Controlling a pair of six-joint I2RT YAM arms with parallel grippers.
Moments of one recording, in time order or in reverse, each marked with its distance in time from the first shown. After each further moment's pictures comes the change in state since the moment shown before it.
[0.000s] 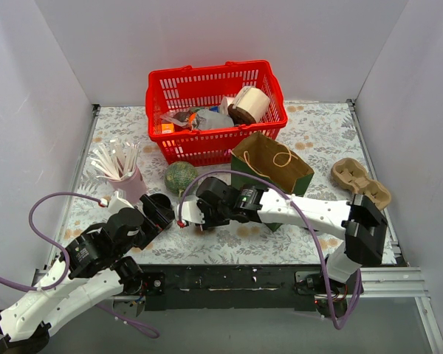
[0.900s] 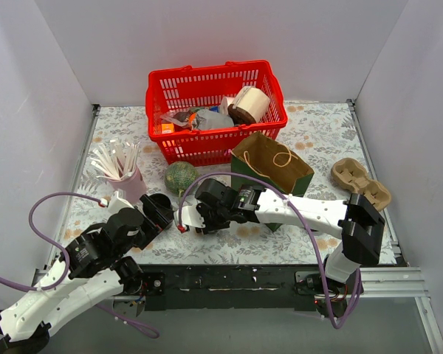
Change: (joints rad) left arm 0.000 -0.002 0.000 0.001 0.000 0.000; right arm 0.002 0.008 0.006 -0.035 -0.074 -0.028
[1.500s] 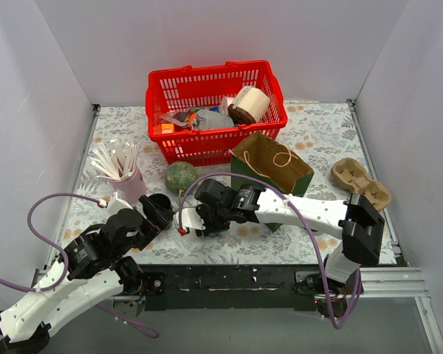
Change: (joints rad) left arm 0.000 -0.011 0.000 -0.015 -0.003 0.000; right arm 0.005 0.000 0.010 -0.026 -0.056 -0.026
